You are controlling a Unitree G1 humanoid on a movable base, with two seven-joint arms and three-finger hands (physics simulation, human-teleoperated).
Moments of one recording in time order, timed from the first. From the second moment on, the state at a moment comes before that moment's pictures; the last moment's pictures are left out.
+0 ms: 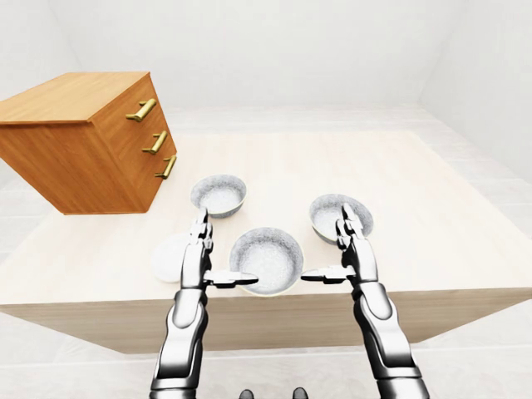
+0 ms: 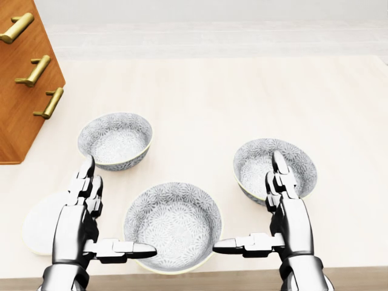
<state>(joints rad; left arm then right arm) 0.01 0.01 0.00 -0.02 0.00 0.00 -0.02 0.00 0.00 -0.02 -0.01 0.02 0.01 0.02</state>
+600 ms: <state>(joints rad) 0.01 0.02 0.06 -0.11 -0.08 -0.01 -0.06 0.02 -0.02 -0.03 -0.05 -0.01 0.03 0.04</state>
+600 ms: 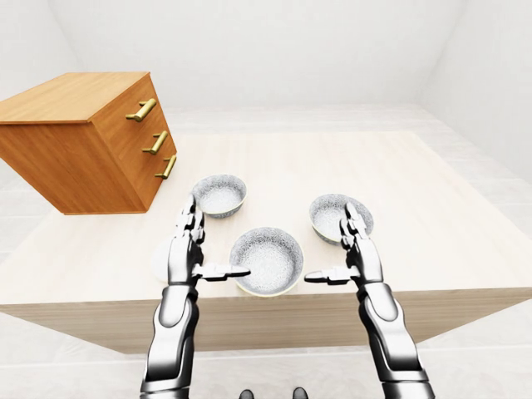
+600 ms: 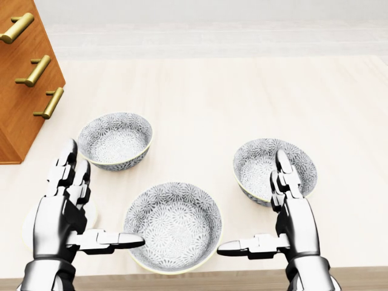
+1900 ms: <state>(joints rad) 0.01 0.03 0.11 -0.39 -0.17 0.09 -0.02 0.07 -0.02 -0.03 -0.45 -0.13 0.09 0.05</state>
